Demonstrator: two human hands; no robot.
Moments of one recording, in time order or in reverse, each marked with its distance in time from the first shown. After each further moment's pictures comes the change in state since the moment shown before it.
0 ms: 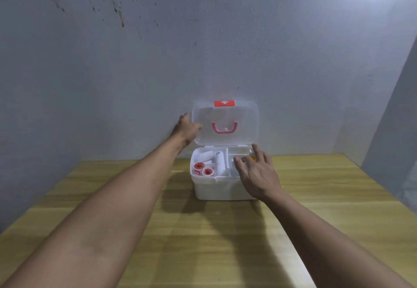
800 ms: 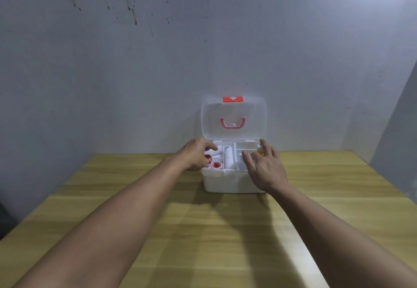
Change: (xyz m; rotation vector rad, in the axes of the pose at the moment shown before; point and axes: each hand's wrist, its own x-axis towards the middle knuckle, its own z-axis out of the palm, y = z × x) left_hand -0.045 -0.041 0.001 0.533 -0.285 0.250; right_hand -0.004 -0.005 -0.003 0.027 -0.005 0.030
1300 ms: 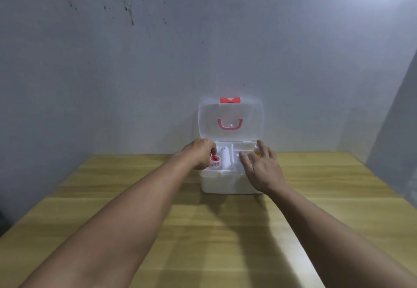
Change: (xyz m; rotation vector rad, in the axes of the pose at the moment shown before) left_hand 0.011 0.019 0.007 0.240 -0.045 -0.041; right_hand 0.000 0.000 -0.001 -0.019 -0.010 -0.007
